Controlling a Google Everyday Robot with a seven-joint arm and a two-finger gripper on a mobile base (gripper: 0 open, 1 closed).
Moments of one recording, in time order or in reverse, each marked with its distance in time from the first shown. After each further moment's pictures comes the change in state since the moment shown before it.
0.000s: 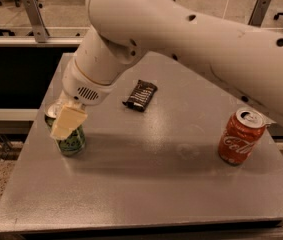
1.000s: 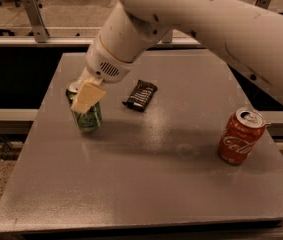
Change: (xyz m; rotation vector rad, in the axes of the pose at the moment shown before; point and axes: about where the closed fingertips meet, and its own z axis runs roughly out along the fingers) arm 0.024 -0.047 -0.031 0.039 -0.002 0.069
